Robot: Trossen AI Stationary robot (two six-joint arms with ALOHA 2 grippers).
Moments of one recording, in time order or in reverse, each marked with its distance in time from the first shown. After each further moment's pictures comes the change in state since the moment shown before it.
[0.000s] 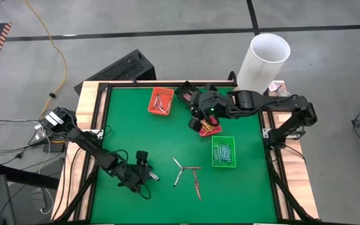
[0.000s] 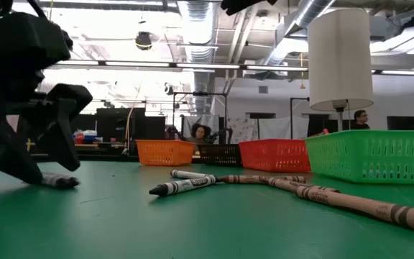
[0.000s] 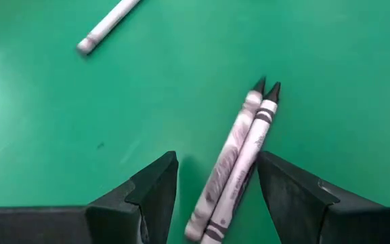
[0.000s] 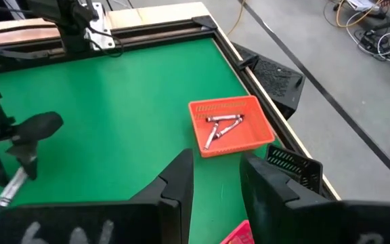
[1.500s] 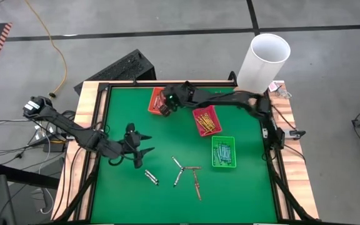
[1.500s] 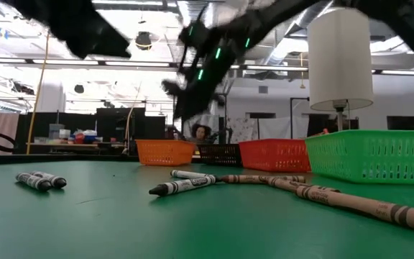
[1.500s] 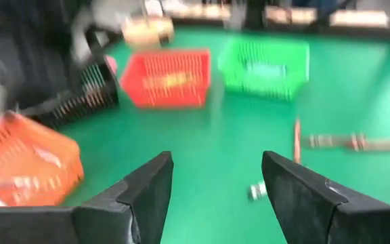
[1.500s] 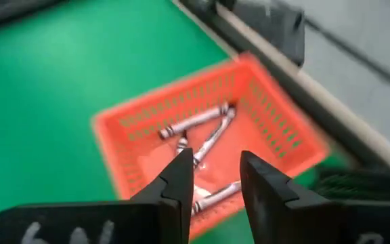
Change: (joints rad) left arm 0.177 -0.538 0.000 -0.093 -0.266 -0.013; right arm -0.300 0.548 -0.001 0.495 -0.157 0.079
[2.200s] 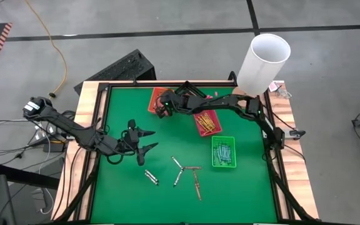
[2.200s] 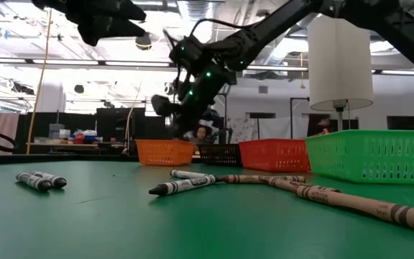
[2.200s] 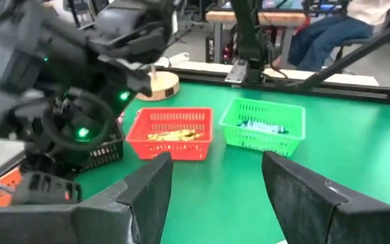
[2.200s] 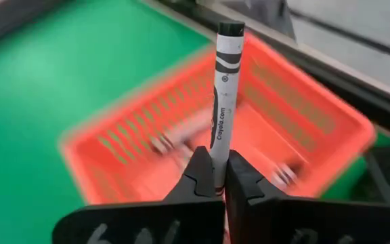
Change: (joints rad) left arm 0.028 0.014 0.000 0.247 -0.040 0.140; right arm 0.008 0.124 -0.011 0.141 0.092 0.202
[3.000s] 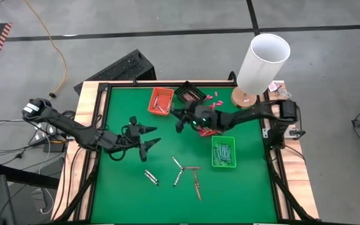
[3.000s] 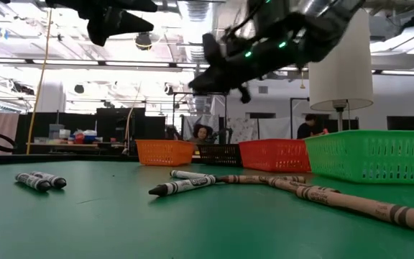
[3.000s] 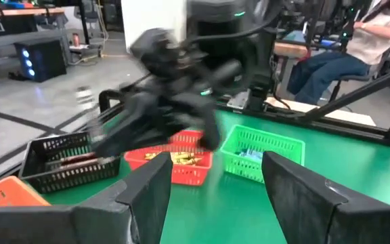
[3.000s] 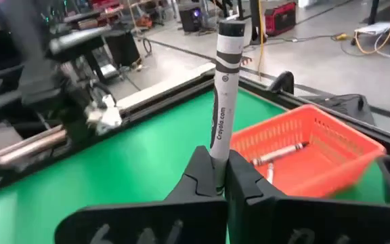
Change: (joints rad) left arm 0.058 0.020 0.000 0.128 0.028 -0.019; right arm 0.152 -0.466 -0.769 0.831 -0.065 -0.129
